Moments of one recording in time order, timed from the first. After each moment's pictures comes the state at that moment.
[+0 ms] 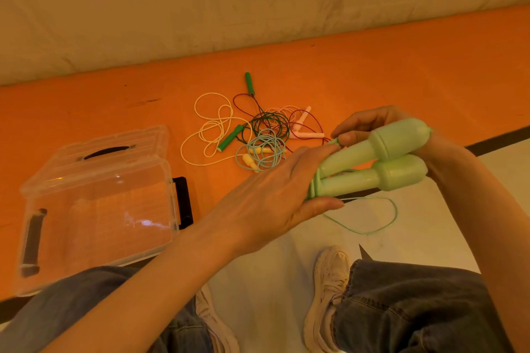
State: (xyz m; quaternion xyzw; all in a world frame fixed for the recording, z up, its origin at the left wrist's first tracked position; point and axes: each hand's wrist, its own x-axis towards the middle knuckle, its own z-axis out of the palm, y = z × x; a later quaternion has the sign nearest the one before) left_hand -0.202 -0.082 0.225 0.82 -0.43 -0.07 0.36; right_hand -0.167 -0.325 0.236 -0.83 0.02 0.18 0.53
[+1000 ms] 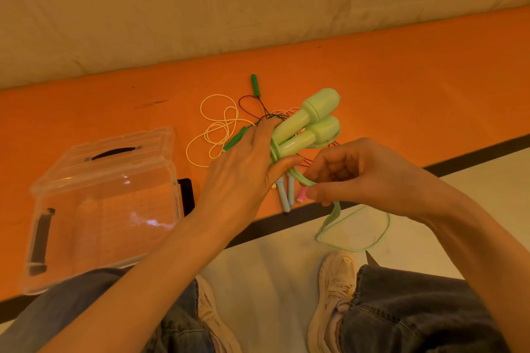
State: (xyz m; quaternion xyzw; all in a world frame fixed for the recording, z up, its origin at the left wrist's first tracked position) left_hand -0.177 -0.072 0.214 0.92 -0.23 0.02 0.31; right_hand -0.208 -0.259 0.263 -0.81 -0.07 0.25 0.53
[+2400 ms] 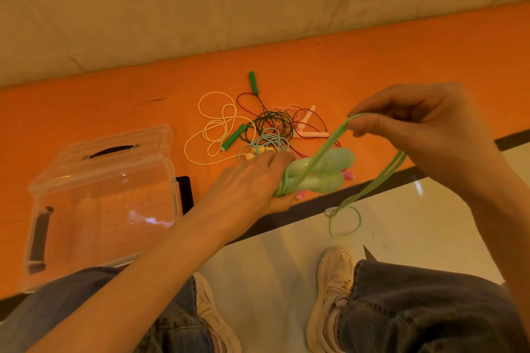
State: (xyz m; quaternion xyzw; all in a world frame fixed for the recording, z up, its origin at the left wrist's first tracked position) left_hand -0.182 -0.071 0.202 0.92 -0.36 -0.05 0.17; right_hand -0.208 -0.284 0.289 -0.87 -0.07 -0.06 0.49
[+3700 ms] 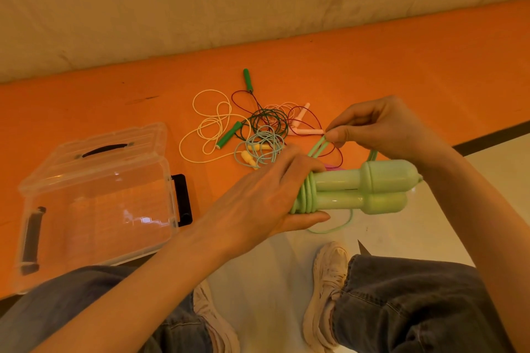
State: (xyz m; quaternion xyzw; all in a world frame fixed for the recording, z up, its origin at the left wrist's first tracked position) left_hand -0.204 -0.076 0.216 0.84 -0.45 -0.01 0.30; right_hand -0.180 -0.295 0.255 -0.85 -0.01 0.08 0.53
